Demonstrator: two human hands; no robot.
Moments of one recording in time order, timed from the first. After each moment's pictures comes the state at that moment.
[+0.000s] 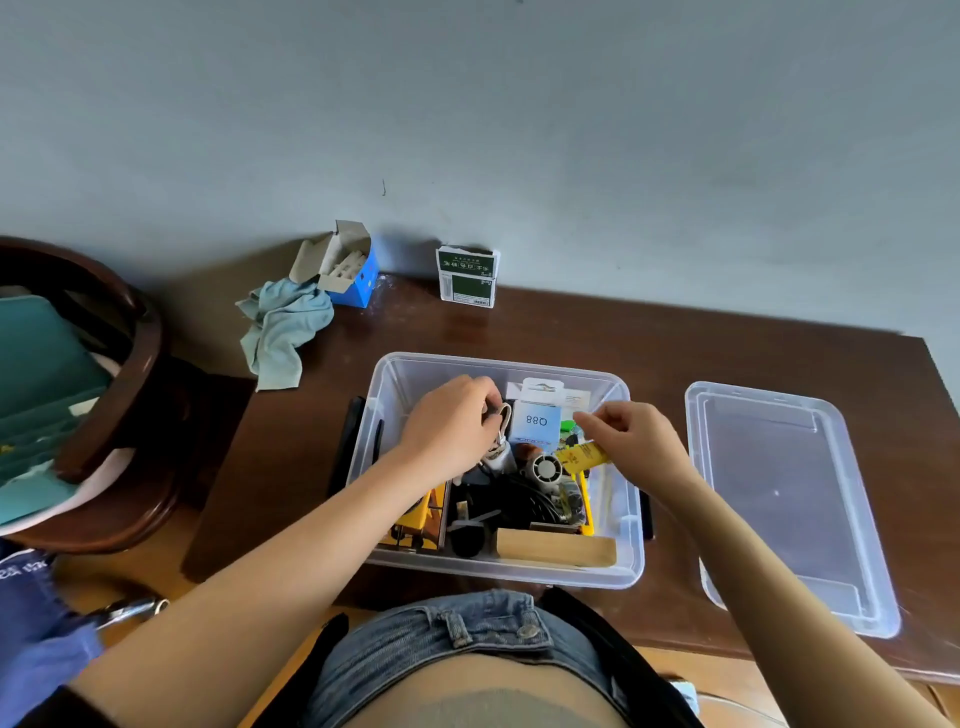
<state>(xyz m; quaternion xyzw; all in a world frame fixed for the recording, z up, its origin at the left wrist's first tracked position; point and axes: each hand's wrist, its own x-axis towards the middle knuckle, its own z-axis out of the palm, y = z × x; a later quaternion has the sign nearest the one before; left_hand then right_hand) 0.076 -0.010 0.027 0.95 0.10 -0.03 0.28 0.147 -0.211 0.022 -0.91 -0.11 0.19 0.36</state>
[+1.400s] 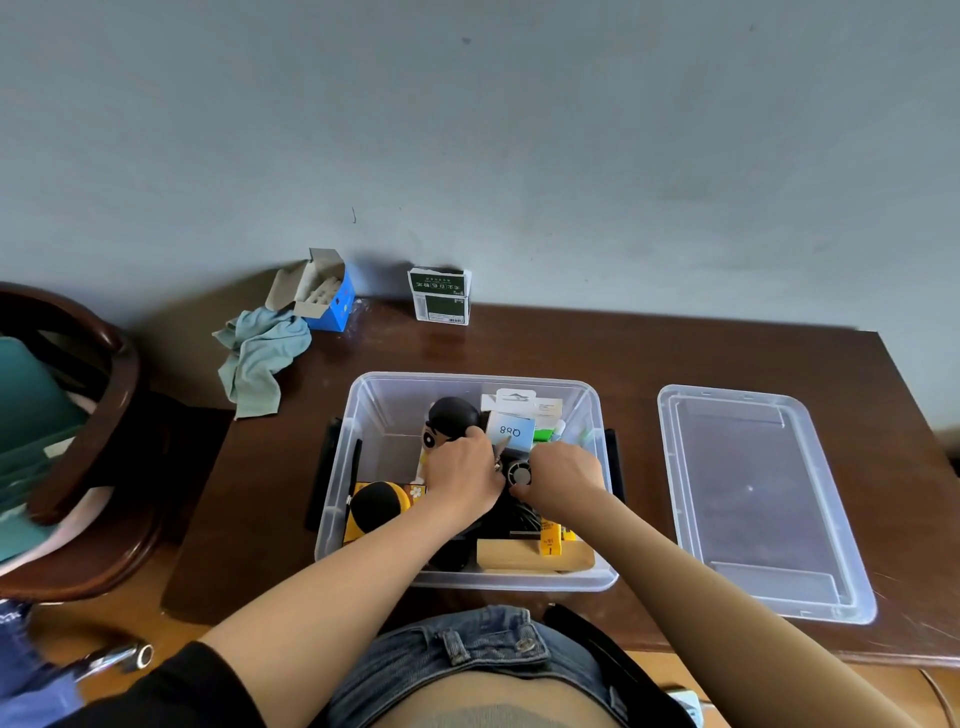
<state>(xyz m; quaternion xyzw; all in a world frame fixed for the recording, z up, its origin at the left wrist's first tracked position) 0.082 -0.057 -0.034 0.97 0.16 -0.11 0.12 0.127 -0.173 -0.020 -0.95 -0.23 0.21 -0.02</state>
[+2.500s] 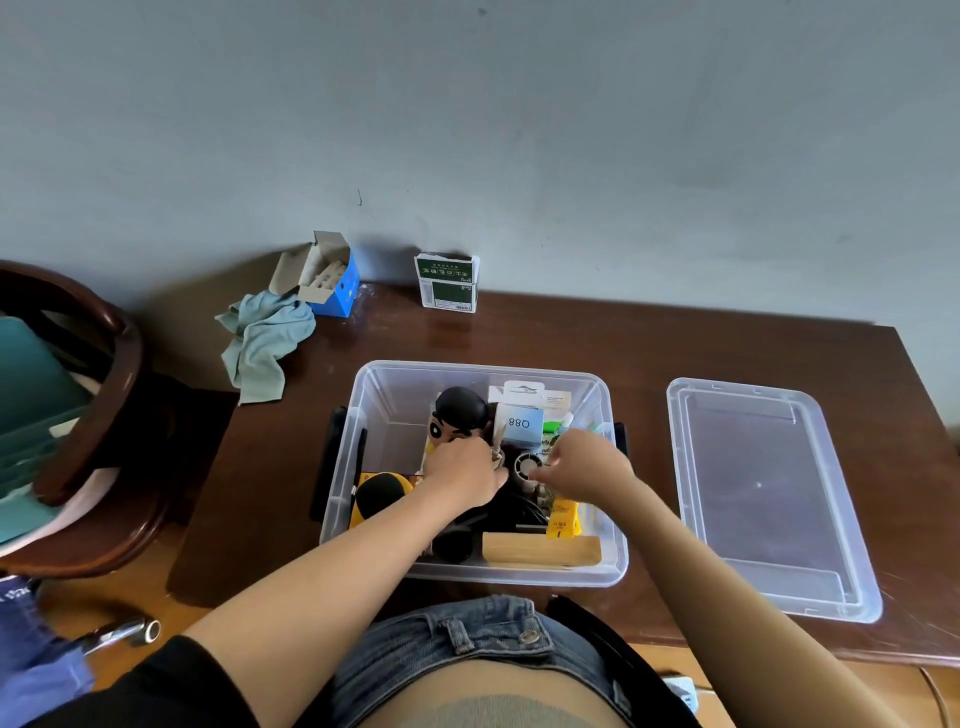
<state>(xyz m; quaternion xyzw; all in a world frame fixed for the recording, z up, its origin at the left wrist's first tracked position) 0.082 -0.042 -0.032 0.93 0.14 -0.26 0.19 0.140 -0.188 -0.012 -0.93 -0.15 0.31 0.09</state>
